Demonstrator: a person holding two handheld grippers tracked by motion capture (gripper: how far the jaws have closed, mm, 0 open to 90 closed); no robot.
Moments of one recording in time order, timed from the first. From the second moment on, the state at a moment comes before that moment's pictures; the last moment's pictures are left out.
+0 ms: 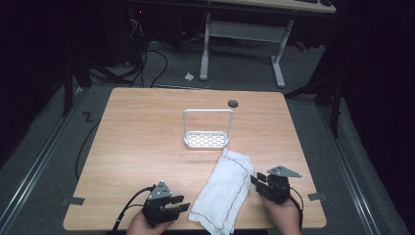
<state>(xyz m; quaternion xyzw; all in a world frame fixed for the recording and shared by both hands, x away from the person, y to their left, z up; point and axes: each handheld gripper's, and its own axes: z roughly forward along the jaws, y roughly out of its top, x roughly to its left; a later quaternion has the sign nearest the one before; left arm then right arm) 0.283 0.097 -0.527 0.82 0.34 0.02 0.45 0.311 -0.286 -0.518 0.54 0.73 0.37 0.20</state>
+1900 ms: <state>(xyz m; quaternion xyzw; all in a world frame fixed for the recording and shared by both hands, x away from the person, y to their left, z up) 0.383 0.071 -0.533 0.79 0.43 0.05 0.43 0.358 -0.206 -0.520 0.45 0.79 0.38 0.20</state>
